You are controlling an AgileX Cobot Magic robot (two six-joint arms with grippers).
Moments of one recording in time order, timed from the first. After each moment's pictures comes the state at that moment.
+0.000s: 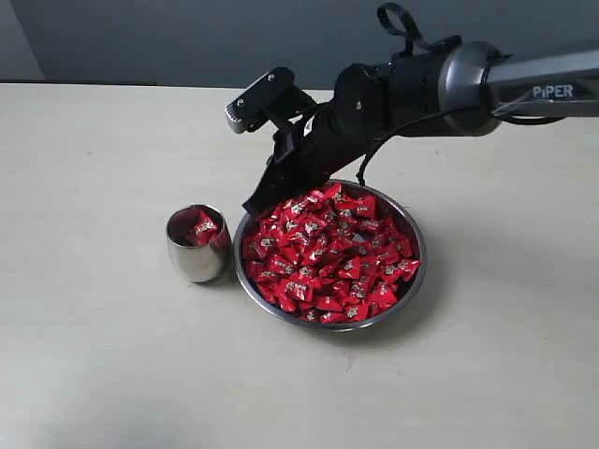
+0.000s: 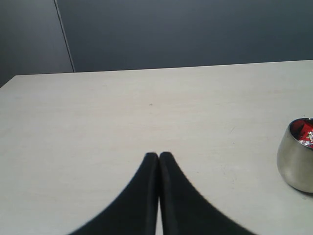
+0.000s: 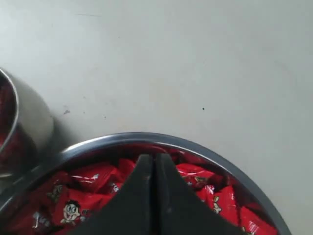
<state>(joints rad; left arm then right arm) 0.12 0.00 0.00 0.05 0.29 -0.02 0.77 2.01 -1.35 0.26 0.37 -0.51</state>
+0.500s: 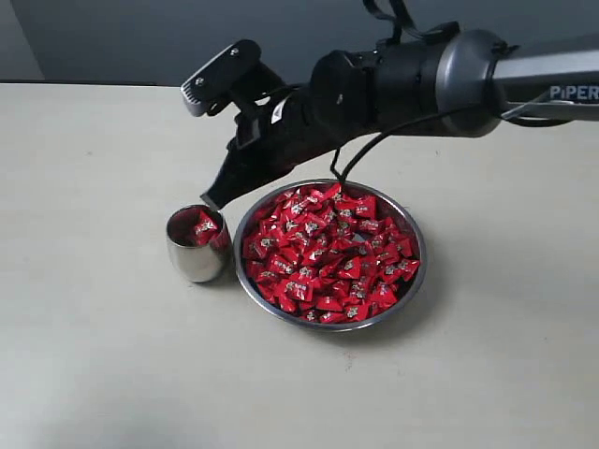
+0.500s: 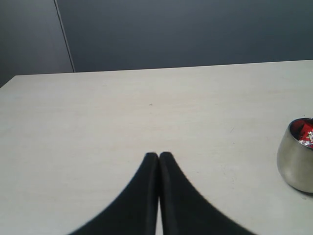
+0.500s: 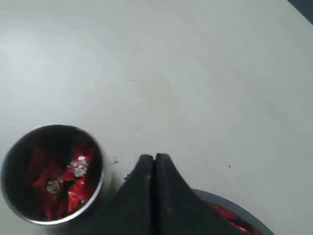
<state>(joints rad) 0.12 0.00 0.00 0.05 0.29 -0.02 0.87 1.95 -1.35 0.29 0.29 -0.54</state>
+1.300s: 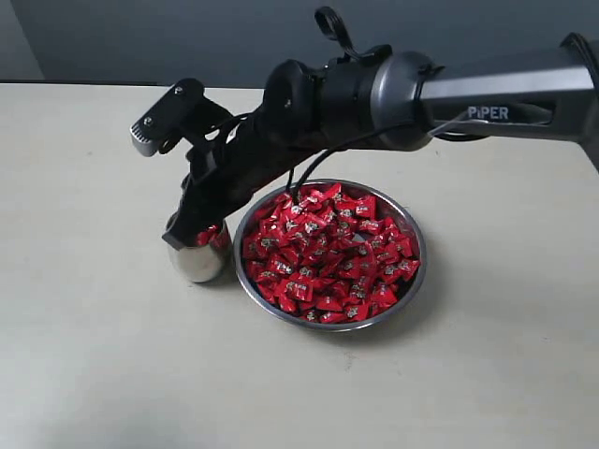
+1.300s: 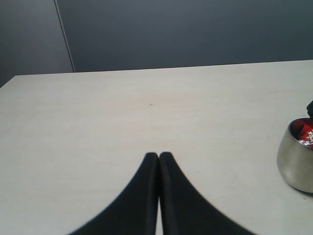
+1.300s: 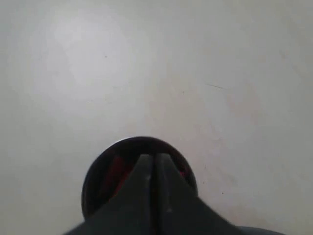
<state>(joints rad) 0.12 0.00 0.00 0.05 0.29 -0.02 0.92 2.06 -1.47 0.57 0.43 -0.85</state>
